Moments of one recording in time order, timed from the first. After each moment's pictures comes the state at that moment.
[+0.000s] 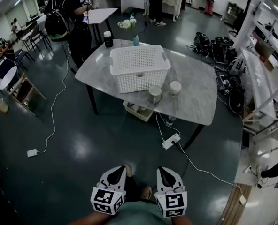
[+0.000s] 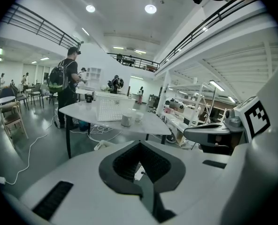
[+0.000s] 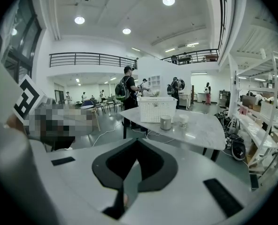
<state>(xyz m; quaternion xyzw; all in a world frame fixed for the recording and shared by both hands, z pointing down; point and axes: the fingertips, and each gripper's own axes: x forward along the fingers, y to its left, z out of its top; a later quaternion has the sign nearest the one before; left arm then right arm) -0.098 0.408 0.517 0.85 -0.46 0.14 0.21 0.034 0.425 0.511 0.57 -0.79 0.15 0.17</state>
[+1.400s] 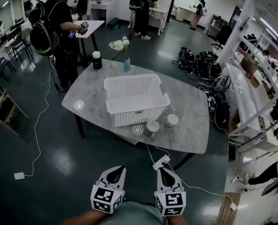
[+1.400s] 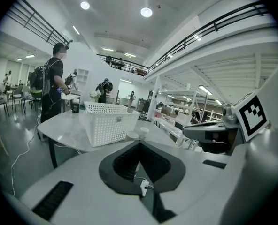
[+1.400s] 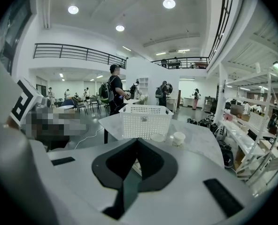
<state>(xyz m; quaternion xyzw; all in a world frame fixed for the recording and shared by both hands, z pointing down) -0.127 0.202 0.479 0.90 -0.39 0.12 0.19 0.011 0.234 0.468 0.65 -0.73 0.13 0.18</state>
